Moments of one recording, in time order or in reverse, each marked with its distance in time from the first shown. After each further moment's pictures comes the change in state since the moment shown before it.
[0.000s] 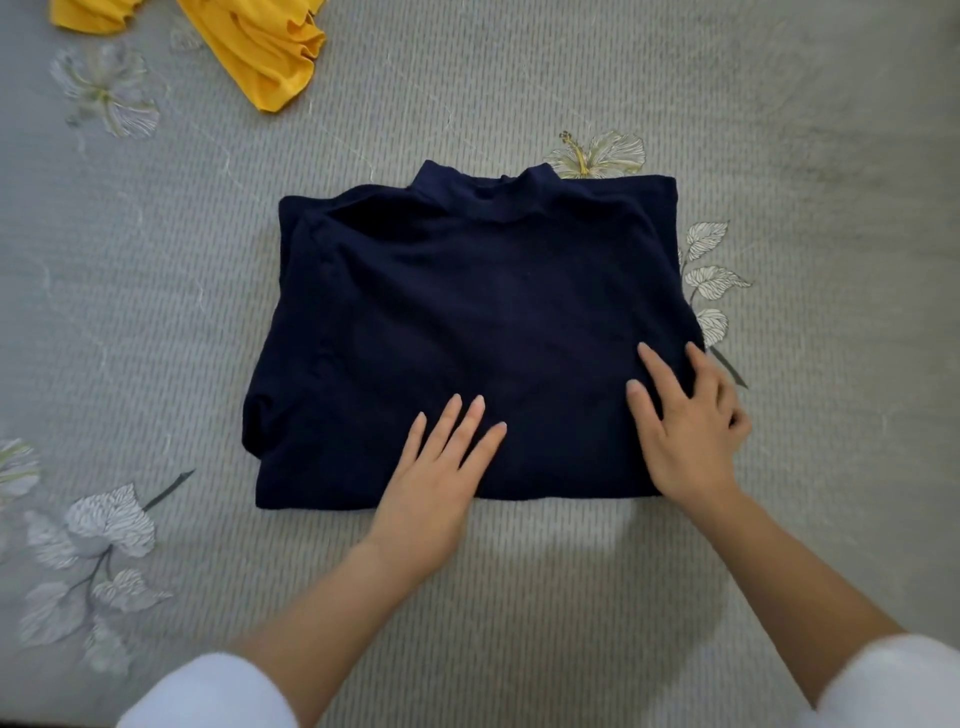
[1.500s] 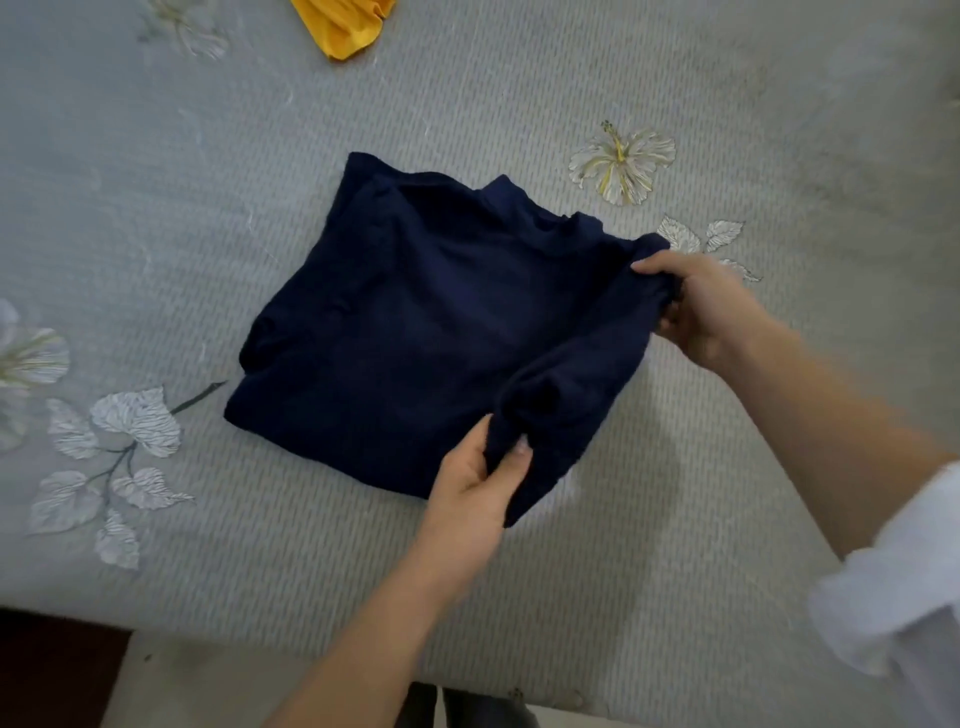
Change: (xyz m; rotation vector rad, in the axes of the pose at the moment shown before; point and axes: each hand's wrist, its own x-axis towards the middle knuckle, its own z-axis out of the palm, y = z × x) left_hand -0.057 0.057 -0.036 -1.800 0.220 -0.301; right_hand 0.040 -0.085 -0.073 1.074 -0.362 0.372
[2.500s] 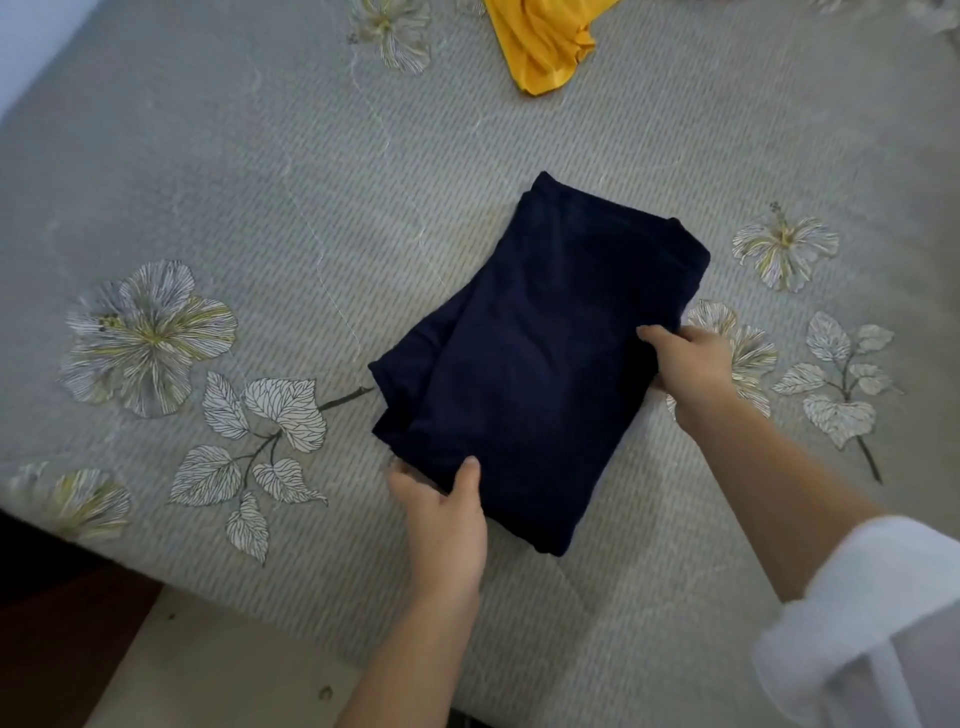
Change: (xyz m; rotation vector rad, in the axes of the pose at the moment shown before) left_hand -0.005 0.010 -0.112 -0.135 0.818 -0.175; right_hand 0.014 0.035 0.147 -0.289 0.150 -0.094
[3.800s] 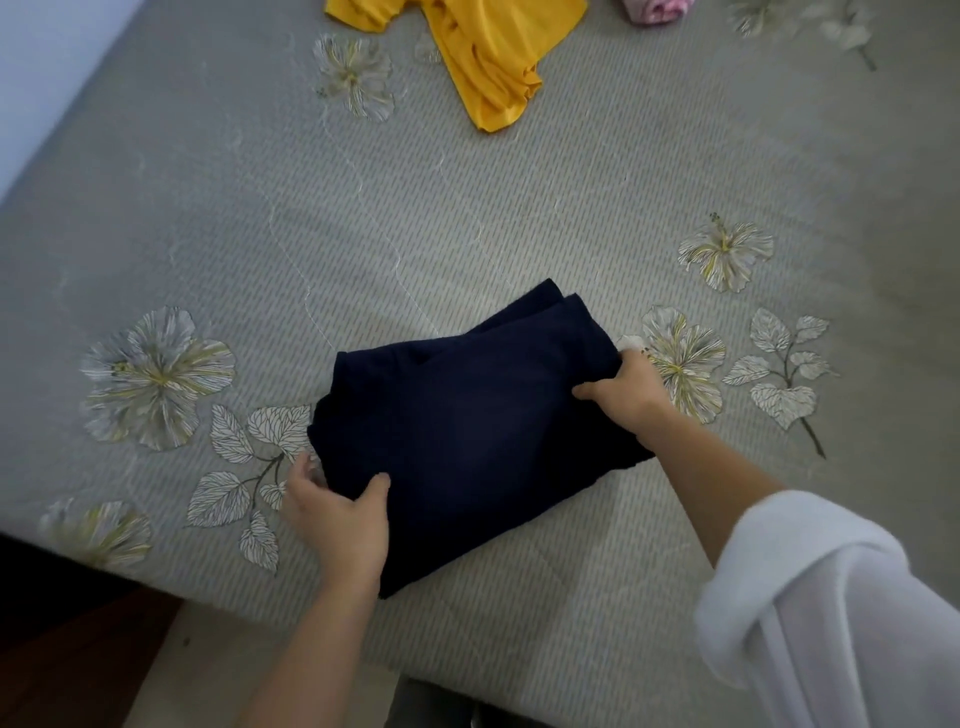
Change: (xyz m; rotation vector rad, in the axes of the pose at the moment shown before) left_hand 0.038 0.015 -0.060 0.412 0.287 0.201; right_hand -0.019 0.010 -0.007 -0.481 -0.171 -0.052
